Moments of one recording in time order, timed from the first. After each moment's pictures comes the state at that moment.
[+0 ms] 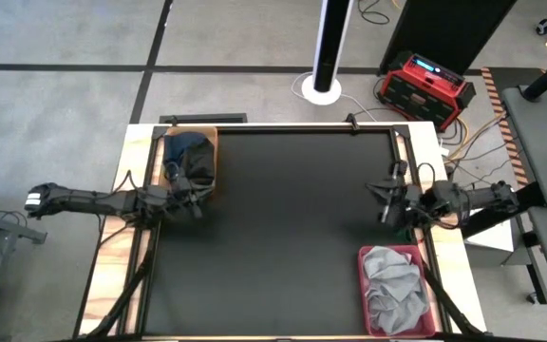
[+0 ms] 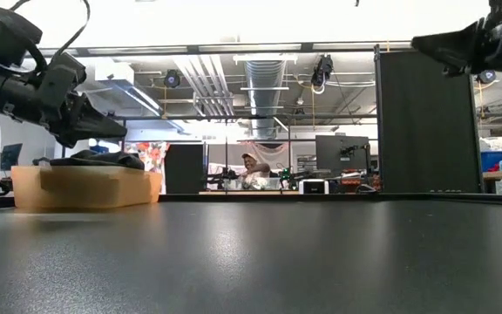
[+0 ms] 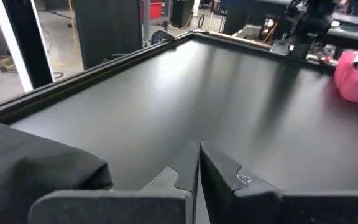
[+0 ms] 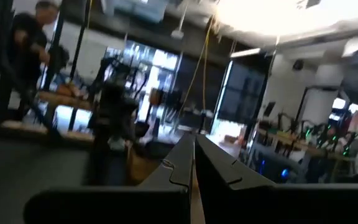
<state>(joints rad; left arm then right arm) -0.01 0.36 0.02 0.07 -0.44 -0.24 0.15 0.00 0.01 0.31 0.34 -0.38</state>
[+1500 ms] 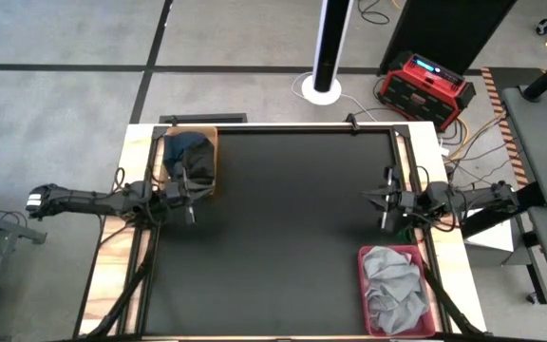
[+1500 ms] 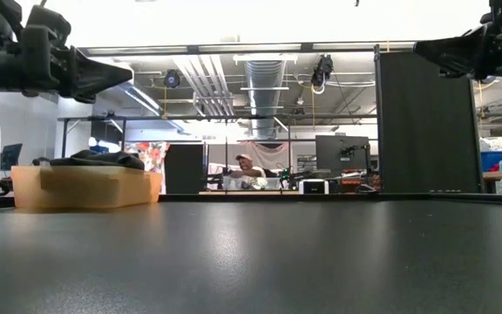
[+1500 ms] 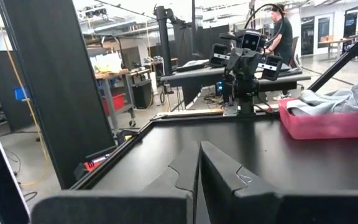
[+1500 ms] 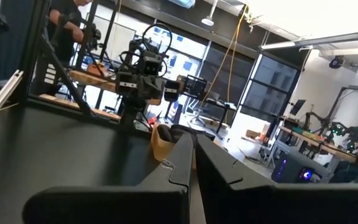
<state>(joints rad) -0.01 0.33 0.01 0.41 -0.25 0.16 0.15 0.02 0.01 0.20 0.24 -0.39</state>
